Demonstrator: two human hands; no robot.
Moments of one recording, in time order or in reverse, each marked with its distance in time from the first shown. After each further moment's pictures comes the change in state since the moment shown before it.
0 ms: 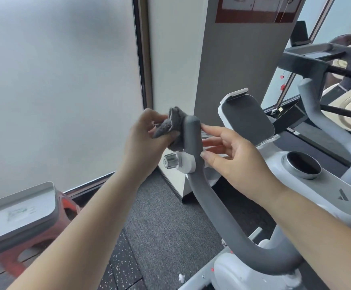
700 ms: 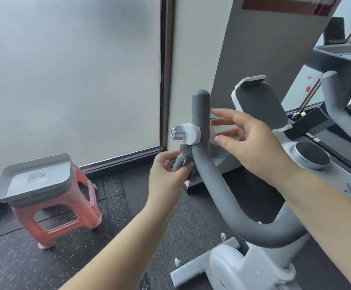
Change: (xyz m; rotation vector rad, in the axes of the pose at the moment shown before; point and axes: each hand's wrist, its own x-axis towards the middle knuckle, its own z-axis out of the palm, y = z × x) left_hand -0.114 -0.032 0.051 -0.443 0.291 -0.460; right_hand -0.014 0.000 -0.016 -0.086 -0.103 -0.065
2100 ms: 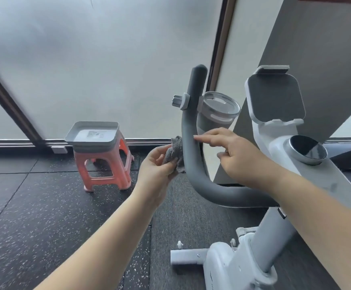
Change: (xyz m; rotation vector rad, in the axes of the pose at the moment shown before) left_hand -0.093 -0.039 0.033 -0.249 0.211 0.091; right_hand -0.049 0.054 -0.040 -0.173 -0.550 -0.300
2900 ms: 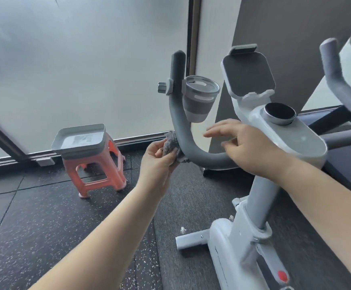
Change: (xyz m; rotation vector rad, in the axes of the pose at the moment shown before) left_hand -0.032 -0.002 -0.003 -0.042 -0.040 -0.075; right_hand -0.065 -0.021 0.003 -0.018 0.157 0.163
